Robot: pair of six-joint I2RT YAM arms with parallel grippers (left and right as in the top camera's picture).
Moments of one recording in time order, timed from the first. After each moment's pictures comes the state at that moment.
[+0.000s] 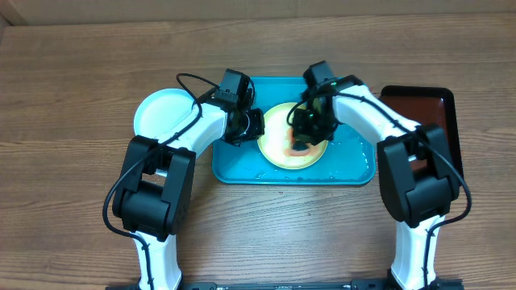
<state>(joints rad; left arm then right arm) -0.35 2.06 1.34 -0.51 0.32 -0.47 0.39 2.14 1.51 -0.81 -0.38 0.45</state>
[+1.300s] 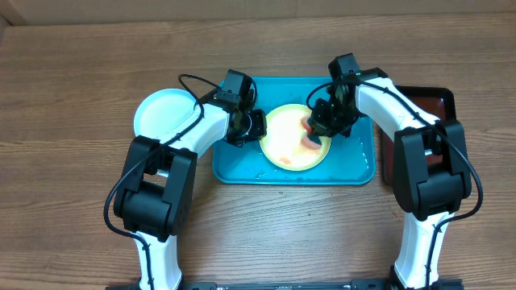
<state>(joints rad) -0.35 2.06 1.34 -0.51 0.33 -0.49 0.24 2.15 1.55 -0.93 -0.34 0.56</state>
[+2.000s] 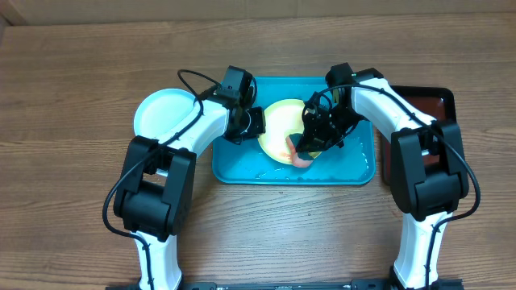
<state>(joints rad) -0.35 2.06 1.39 -0.59 0.28 -0.46 0.26 2.15 1.55 -1.10 -0.70 0.16</state>
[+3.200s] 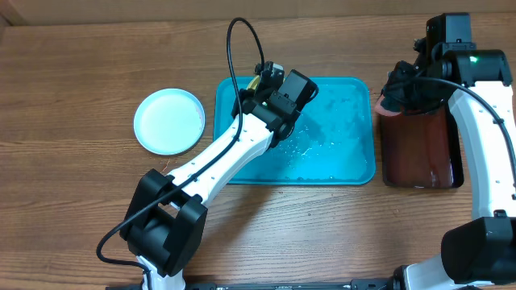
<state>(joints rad) -0.65 1.92 1.53 -0.72 -0.82 -0.27 -0.02 1.70 1.68 -1.17 -0.15 0.41</state>
